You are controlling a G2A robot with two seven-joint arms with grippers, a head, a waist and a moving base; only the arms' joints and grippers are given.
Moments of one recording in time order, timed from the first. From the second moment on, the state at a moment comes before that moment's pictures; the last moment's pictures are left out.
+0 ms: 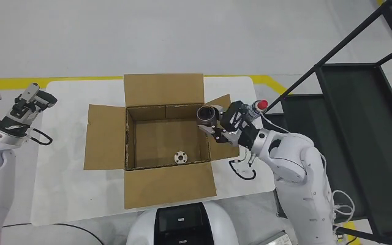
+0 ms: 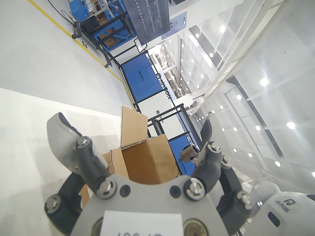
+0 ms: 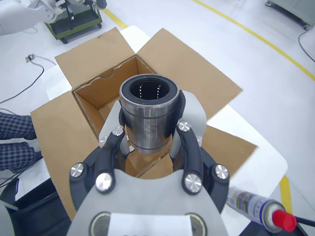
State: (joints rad) left arm 1.09 -0.86 -1.54 -1.10 -0.51 -0.68 -0.80; right arm -1.53 -1.32 1.59 -2.13 -0.98 -0.68 0.66
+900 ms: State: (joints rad) left arm 1.09 -0.86 -1.54 -1.10 -0.51 -0.68 -0.80; right arm -1.76 -1.31 1.82 -2.10 -0.92 -0.82 0.33
